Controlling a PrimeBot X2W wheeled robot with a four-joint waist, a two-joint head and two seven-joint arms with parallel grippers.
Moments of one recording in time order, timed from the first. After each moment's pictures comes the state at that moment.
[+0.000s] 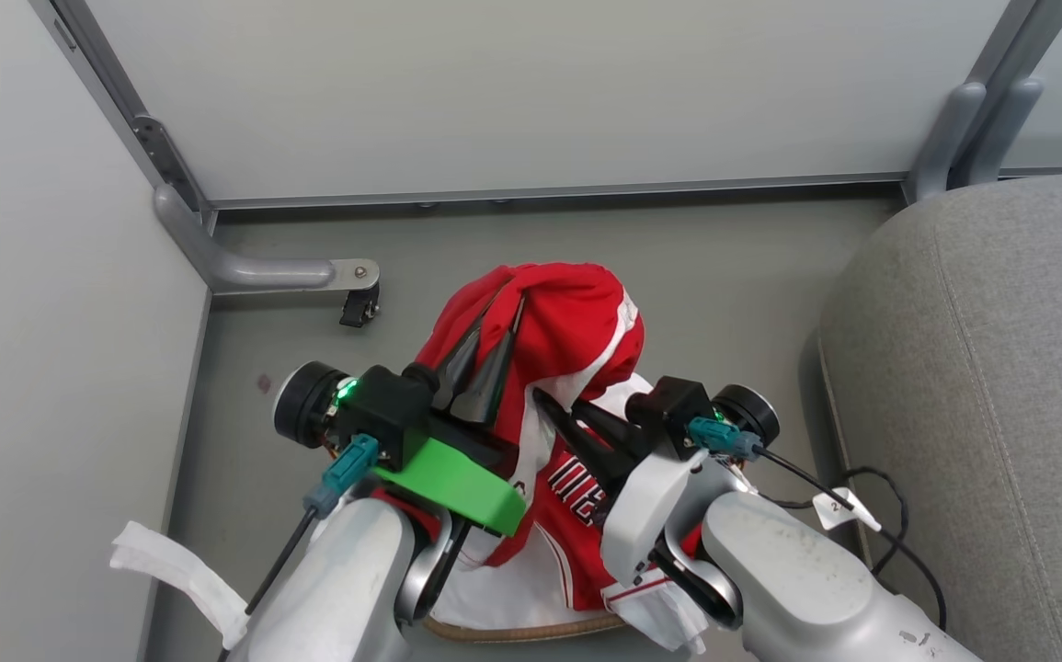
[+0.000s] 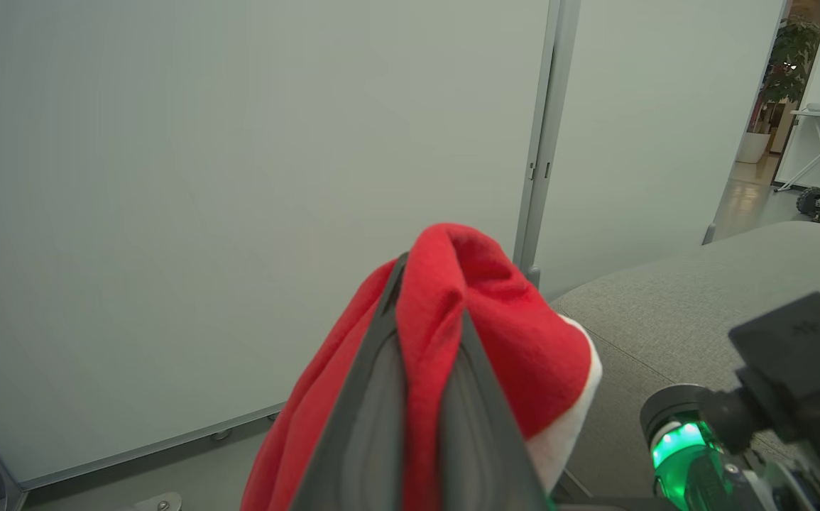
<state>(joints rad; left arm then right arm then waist) -0.39 0.05 -0.52 0.25 -0.30 -0.13 -0.26 -0.59 -0.05 0.78 0.62 0.46 0.13 -0.26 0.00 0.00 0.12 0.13</state>
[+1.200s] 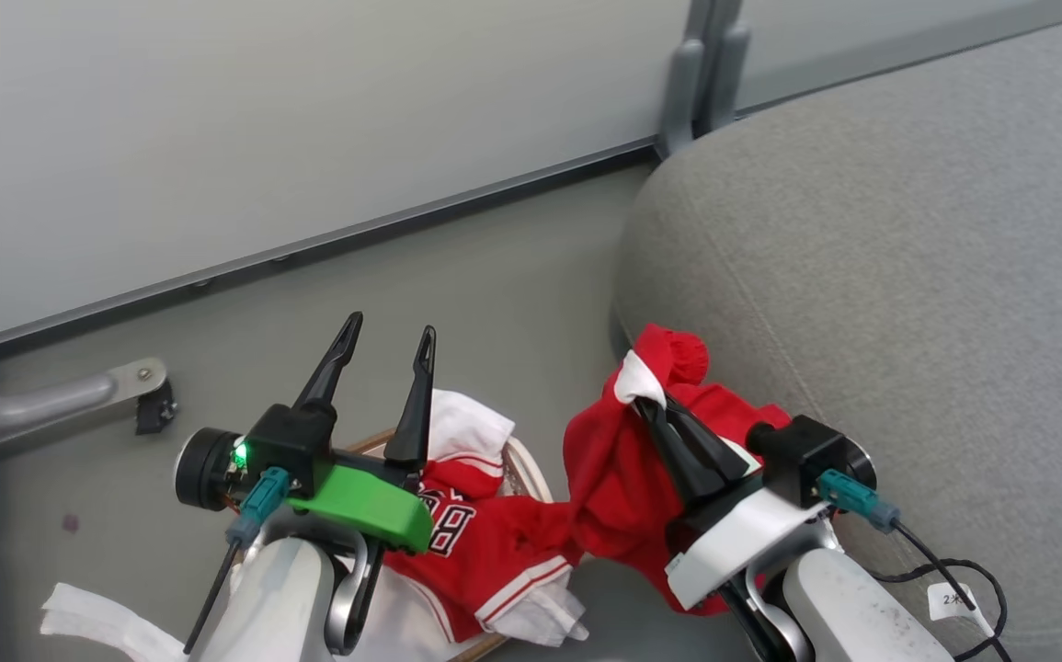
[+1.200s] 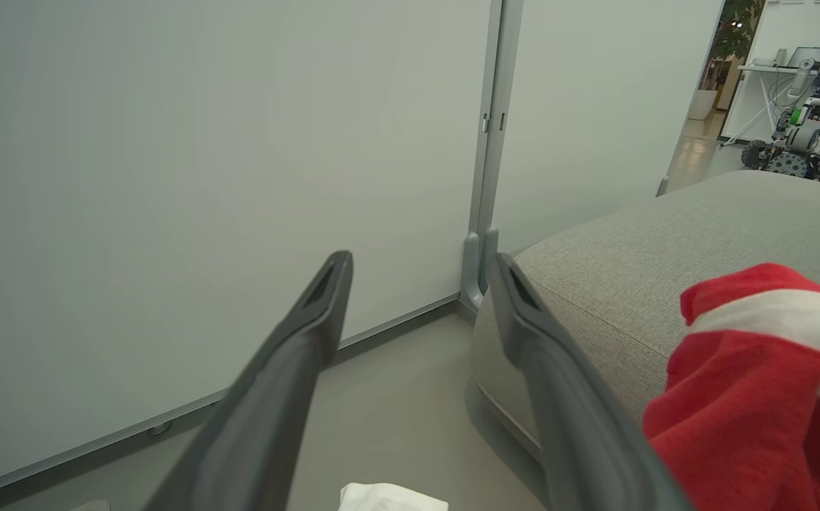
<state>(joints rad) -0.28 0.05 -0.30 0.31 -0.19 -0.12 -0.26 -0.28 -0.05 0.44 0.29 0.34 0.13 -0.26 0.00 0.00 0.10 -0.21</state>
